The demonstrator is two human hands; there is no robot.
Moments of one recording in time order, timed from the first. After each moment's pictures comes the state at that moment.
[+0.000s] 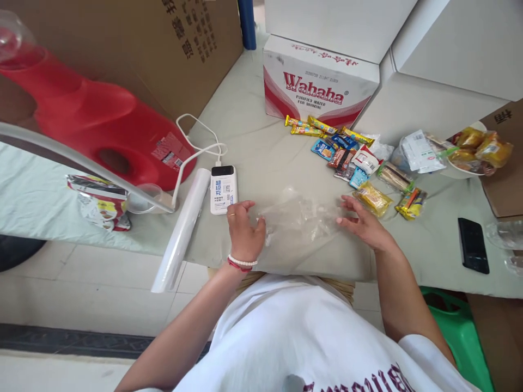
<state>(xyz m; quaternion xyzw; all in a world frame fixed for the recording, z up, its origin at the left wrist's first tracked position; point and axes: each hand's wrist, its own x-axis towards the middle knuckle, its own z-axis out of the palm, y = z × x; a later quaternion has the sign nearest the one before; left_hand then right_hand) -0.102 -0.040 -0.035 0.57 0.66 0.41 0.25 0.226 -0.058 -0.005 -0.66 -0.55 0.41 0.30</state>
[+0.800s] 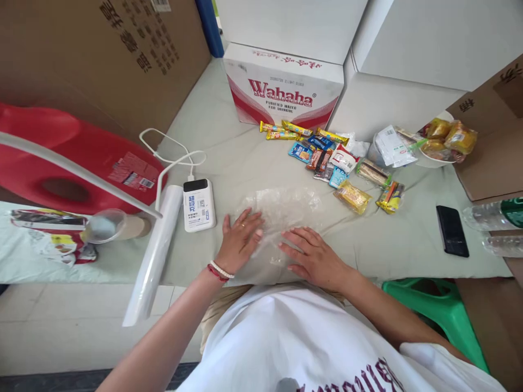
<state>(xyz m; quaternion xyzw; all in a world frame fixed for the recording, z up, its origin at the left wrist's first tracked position) -0.109 -0.027 -0.036 0.80 0.49 0.15 0.32 0.156 -0.113 -0.006 -0.42 -0.89 0.12 0.15</state>
